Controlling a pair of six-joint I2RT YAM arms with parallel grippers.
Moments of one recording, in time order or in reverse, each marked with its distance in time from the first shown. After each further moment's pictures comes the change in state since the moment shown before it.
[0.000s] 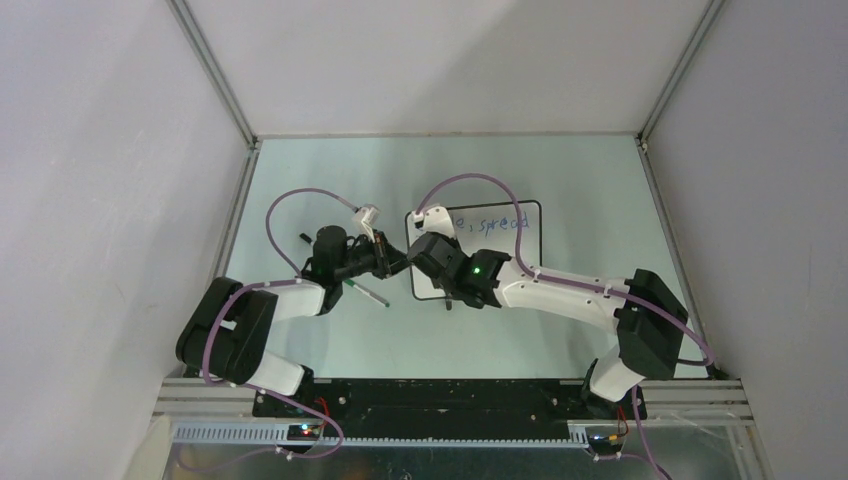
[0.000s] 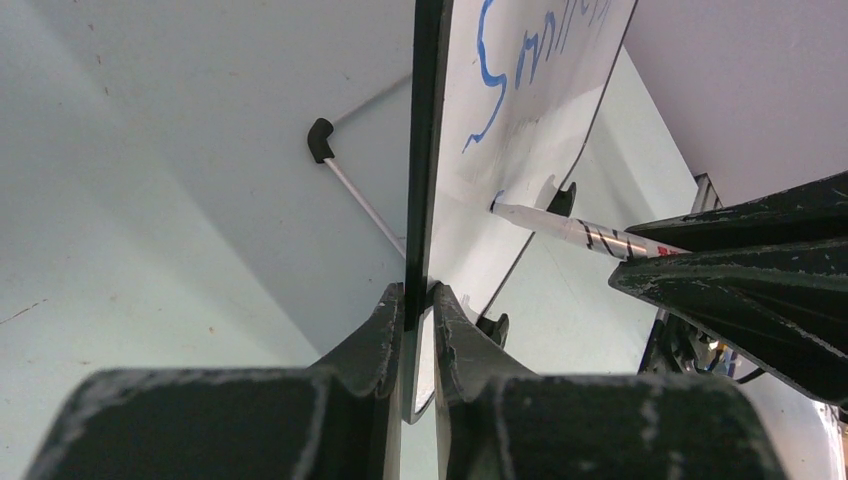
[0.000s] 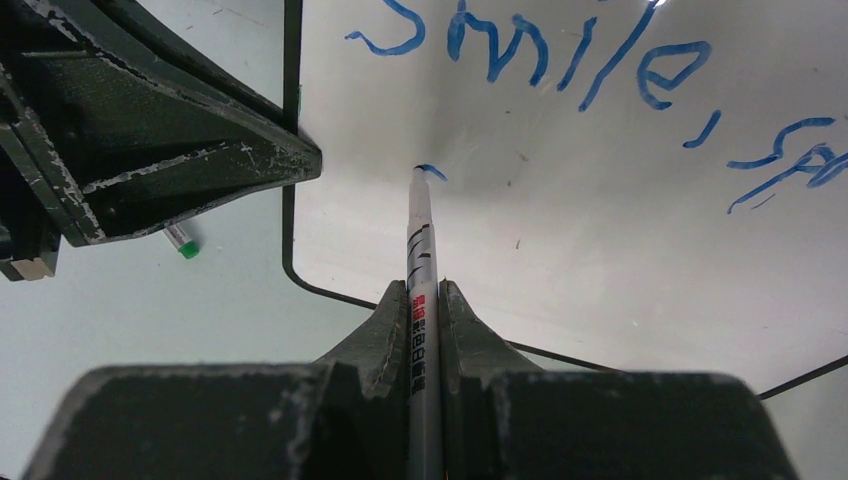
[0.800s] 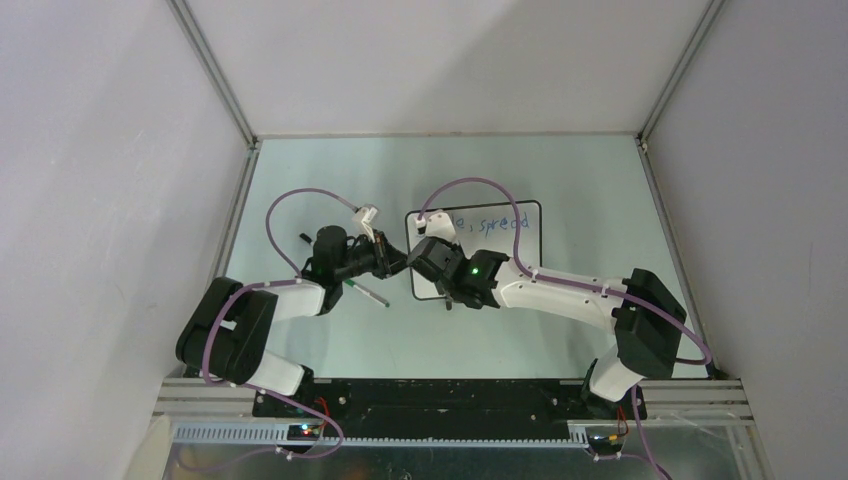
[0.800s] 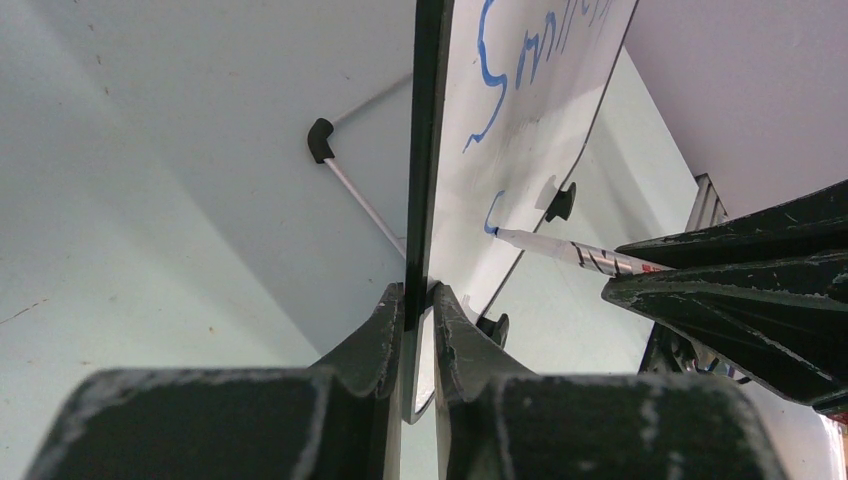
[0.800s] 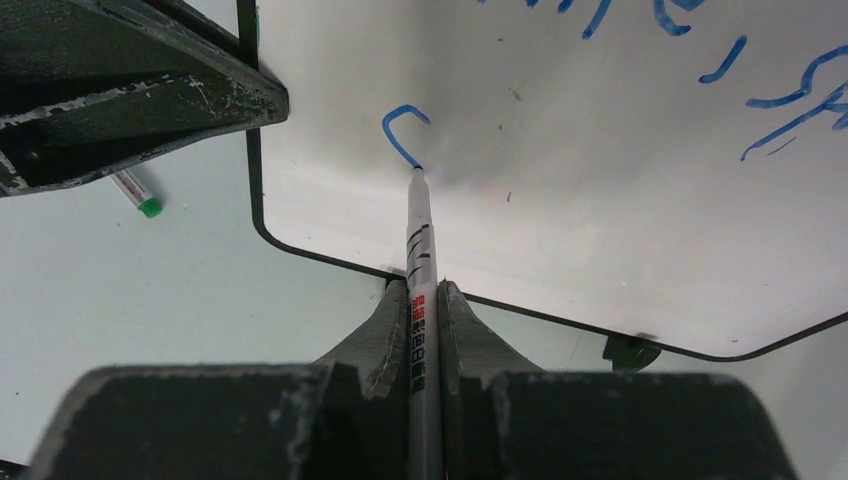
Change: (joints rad) left arm -0.001 0.000 0.000 -0.002 -0.005 0.000; right arm 0.004 0.011 0.003 -0.097 -0.019 0.038
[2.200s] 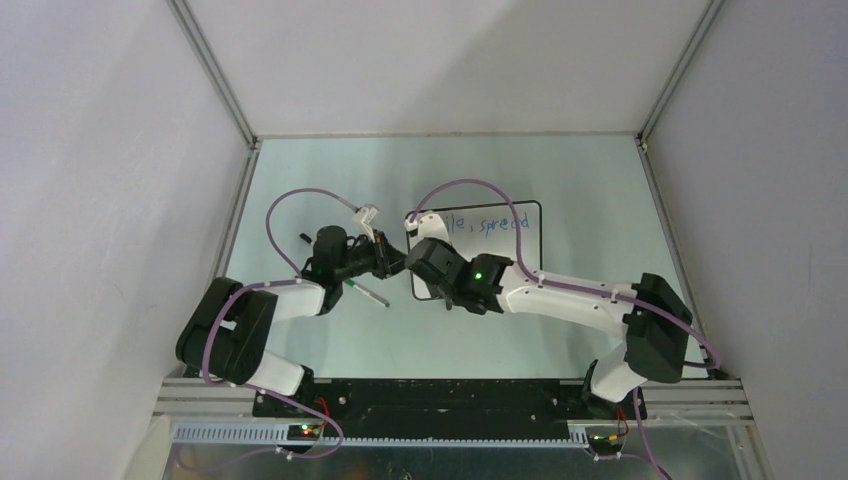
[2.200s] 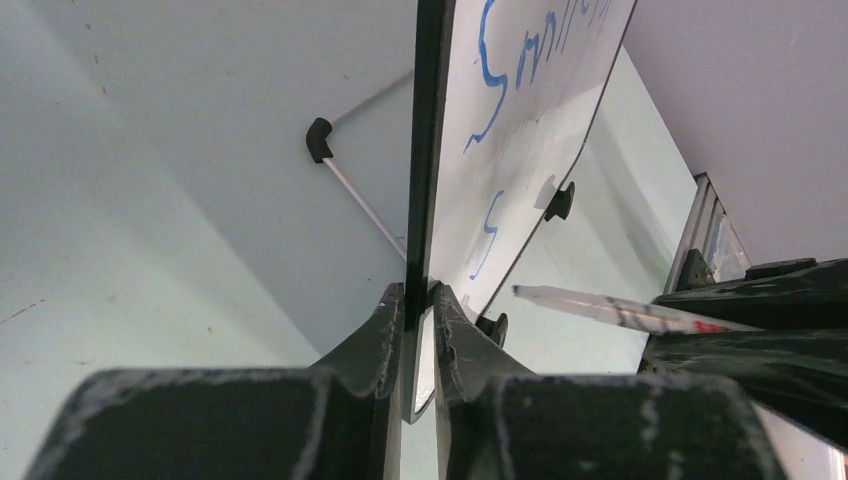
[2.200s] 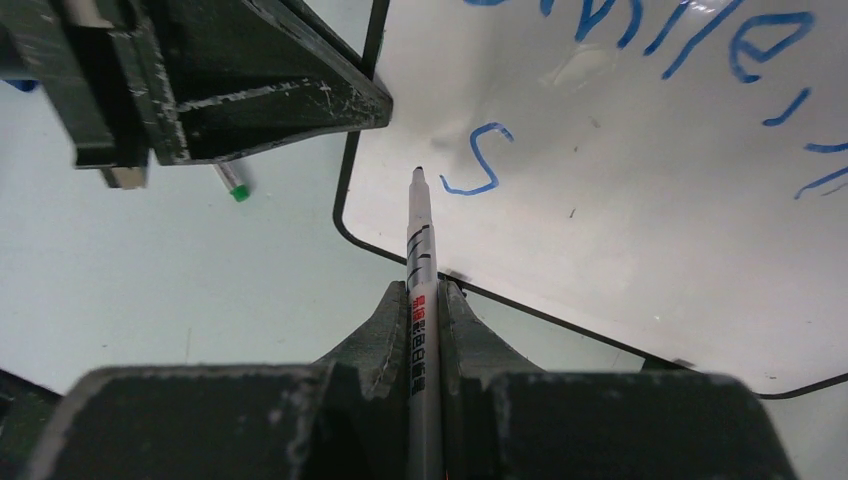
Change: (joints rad) left arm 0.000 0.000 0.000 0.000 0.001 0.000; right arm 0.037 -0.019 0.009 0.050 -0.061 -0.044
